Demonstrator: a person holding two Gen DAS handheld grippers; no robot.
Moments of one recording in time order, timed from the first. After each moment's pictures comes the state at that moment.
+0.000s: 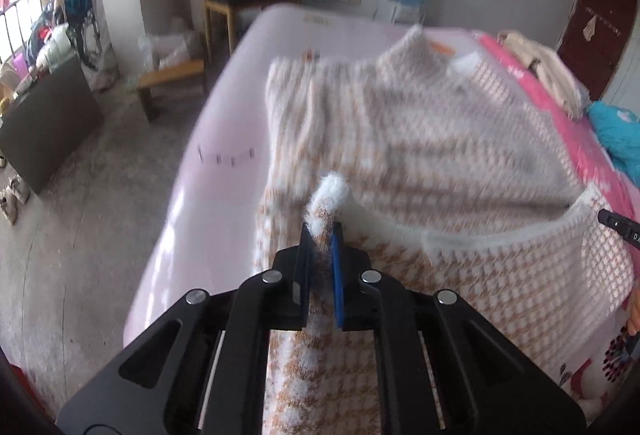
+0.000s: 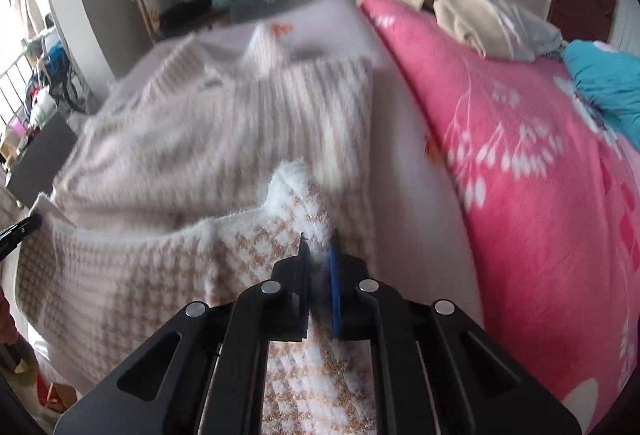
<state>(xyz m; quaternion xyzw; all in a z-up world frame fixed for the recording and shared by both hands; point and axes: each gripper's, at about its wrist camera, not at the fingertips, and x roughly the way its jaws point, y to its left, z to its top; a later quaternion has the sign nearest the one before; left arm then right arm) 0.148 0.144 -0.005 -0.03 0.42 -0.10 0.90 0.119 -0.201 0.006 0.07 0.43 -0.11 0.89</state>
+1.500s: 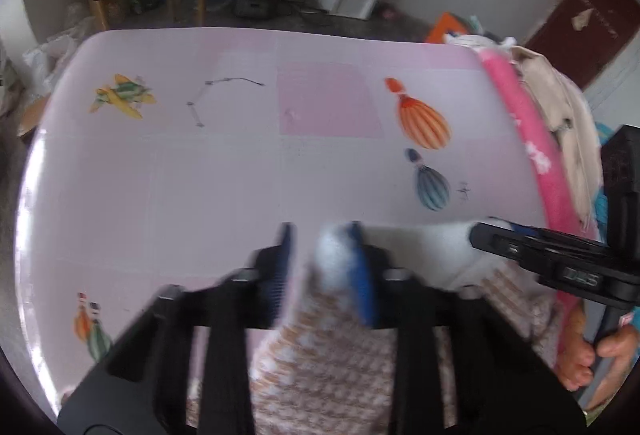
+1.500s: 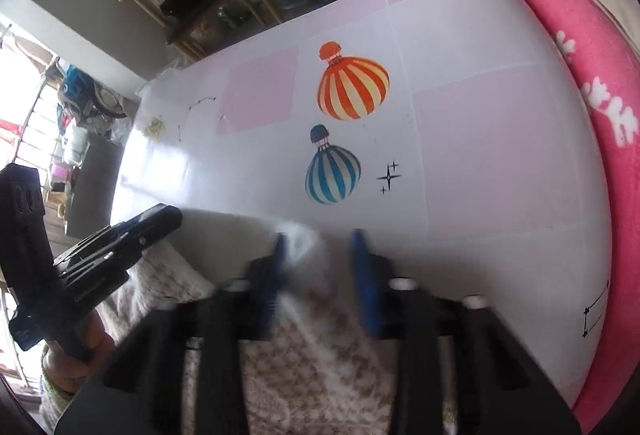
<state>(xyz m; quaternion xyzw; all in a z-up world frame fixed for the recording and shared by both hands) 0.502 -0.061 -0.002 -0.05 0.52 -0.21 0.83 0.503 -0.253 -0.018 0.19 0.55 0.04 0.81</state>
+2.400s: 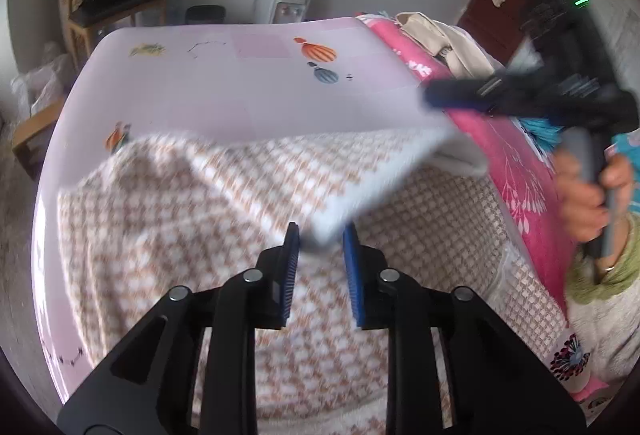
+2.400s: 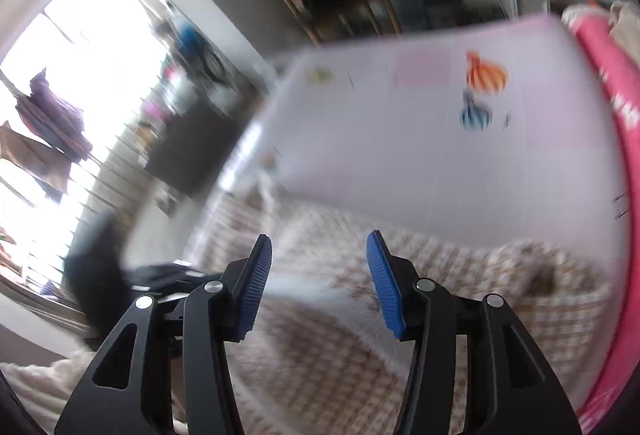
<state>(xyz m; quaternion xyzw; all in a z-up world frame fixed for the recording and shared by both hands) 0.278 0.018 0.017 -0.02 0.44 -0.30 0.84 0.363 -0.171 0.038 0.14 0.50 0.20 0.83</state>
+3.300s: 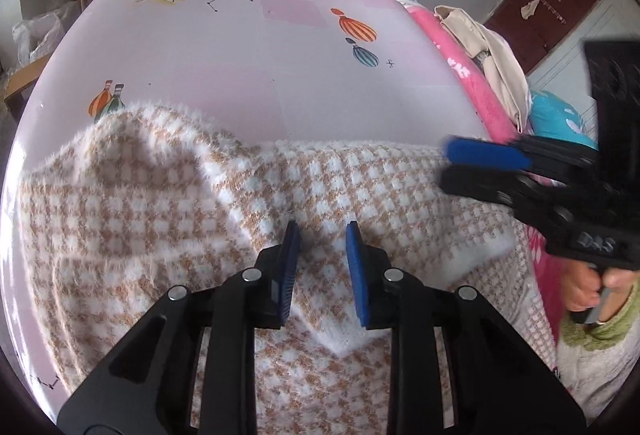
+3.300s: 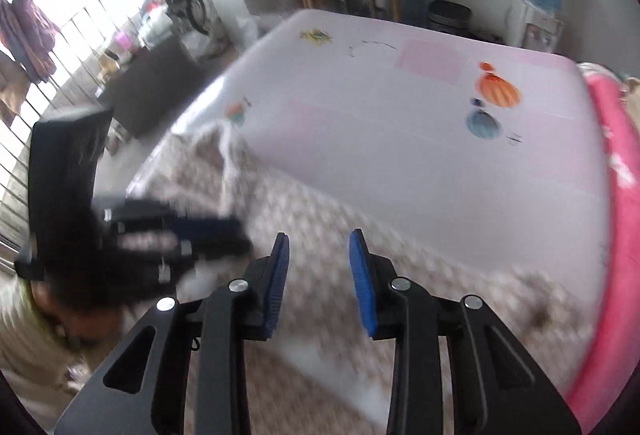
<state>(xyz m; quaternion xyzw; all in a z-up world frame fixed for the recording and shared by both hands) 0.334 0.012 -0.020 -0.07 0.50 -0.28 0.82 0.382 -0.122 0.017 -0.01 0.50 0.18 0.85</state>
